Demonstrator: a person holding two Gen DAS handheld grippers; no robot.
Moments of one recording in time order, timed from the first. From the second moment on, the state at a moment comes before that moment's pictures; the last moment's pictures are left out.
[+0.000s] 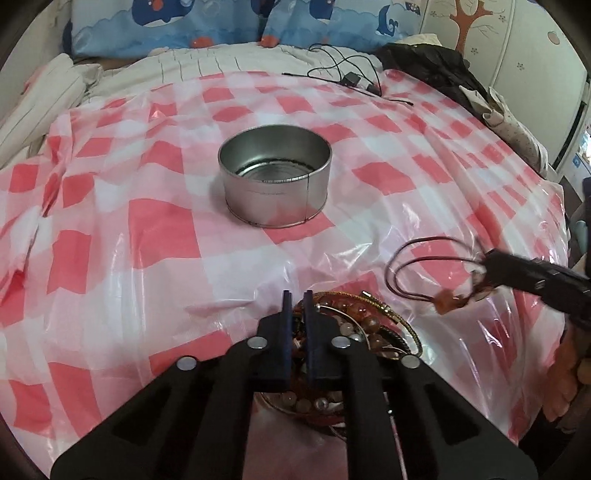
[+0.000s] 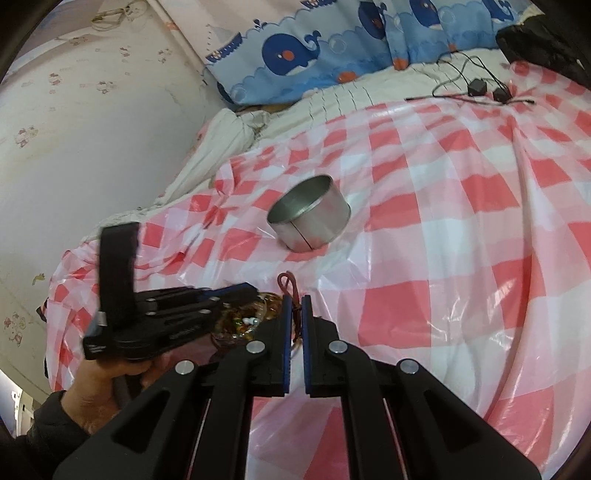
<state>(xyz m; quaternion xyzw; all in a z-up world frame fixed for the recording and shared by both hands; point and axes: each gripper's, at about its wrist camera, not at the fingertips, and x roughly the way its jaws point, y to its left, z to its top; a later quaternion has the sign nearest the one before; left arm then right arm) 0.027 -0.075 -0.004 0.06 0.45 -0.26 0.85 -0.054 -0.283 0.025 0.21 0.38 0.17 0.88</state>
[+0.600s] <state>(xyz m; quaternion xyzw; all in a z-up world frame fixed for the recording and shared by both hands) 0.024 -0.030 0.037 -0.03 0.41 -0.27 0.87 -0.027 -0.240 -0.019 0.04 0.44 0.06 0.89</state>
